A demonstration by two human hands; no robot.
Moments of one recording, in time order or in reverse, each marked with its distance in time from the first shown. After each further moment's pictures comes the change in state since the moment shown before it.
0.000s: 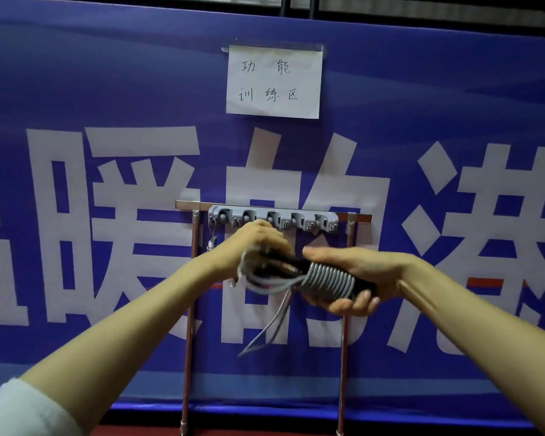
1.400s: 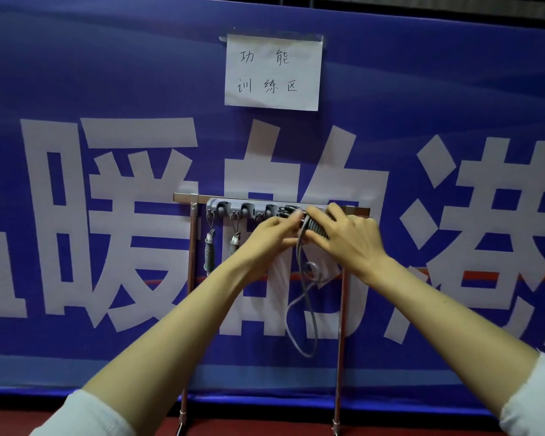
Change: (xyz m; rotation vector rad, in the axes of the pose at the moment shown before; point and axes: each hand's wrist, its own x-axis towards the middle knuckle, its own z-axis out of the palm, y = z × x) left_hand 0.026 0.015 0.042 -1.052 0.252 -0.705; right_hand 0.055 0.023 -0.049 -1.658 1.586 -0.434
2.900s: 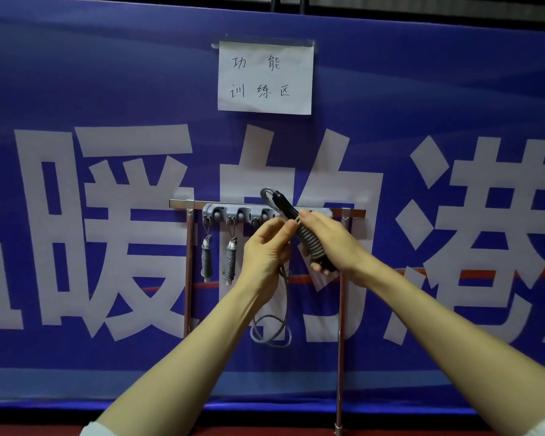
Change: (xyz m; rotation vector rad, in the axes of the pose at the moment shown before) left_hand -0.012 -0.020 0.019 -0.353 0.205 0.223; right_hand 0.004 -0.026 -0.049 1.430 -0.467 0.645
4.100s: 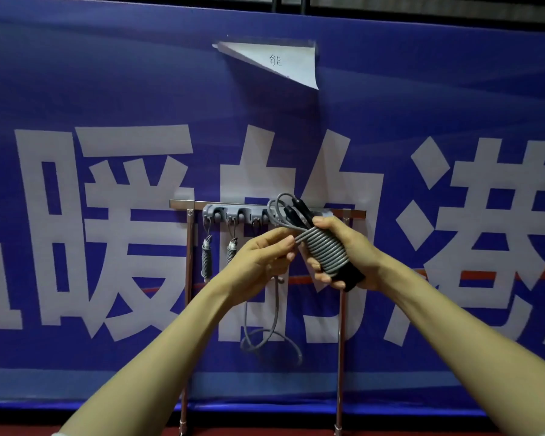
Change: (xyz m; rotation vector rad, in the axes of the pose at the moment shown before) left_hand -0.001 0.018 -0.031 0.124 -0.457 -0.186; right_hand -0.010 -0.001 -0.017 0.322 -0.361 0.219
